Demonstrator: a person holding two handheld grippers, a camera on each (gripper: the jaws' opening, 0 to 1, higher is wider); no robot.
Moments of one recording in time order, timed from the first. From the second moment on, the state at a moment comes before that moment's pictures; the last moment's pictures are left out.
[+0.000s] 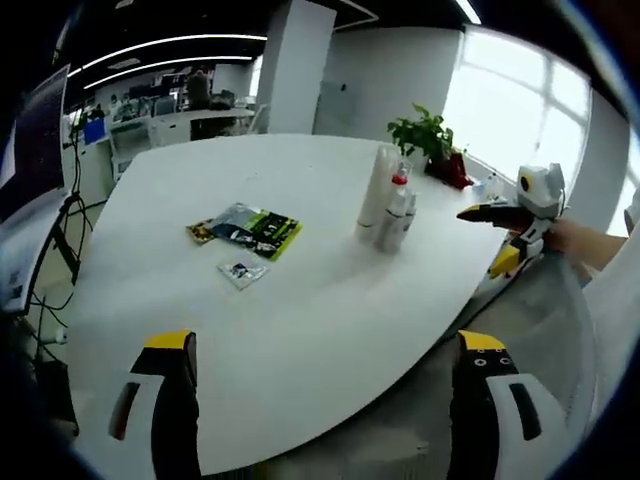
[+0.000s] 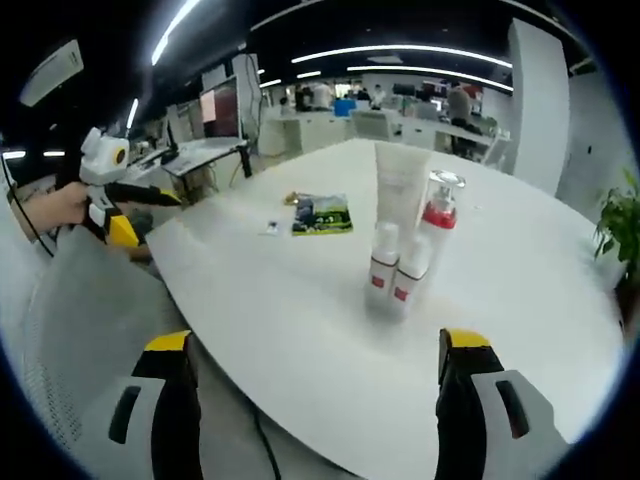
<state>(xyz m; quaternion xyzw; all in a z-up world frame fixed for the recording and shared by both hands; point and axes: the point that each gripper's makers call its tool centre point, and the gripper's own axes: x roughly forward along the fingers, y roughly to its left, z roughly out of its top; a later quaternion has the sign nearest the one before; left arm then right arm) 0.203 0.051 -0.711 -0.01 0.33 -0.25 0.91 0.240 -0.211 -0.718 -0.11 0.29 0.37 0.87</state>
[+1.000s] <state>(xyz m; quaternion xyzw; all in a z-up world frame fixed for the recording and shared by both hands) 0.251 0.023 -0.734 -0.04 0.38 -0.26 0.89 0.235 -0.216 -0.728 -0.11 0.32 0.37 0.87</state>
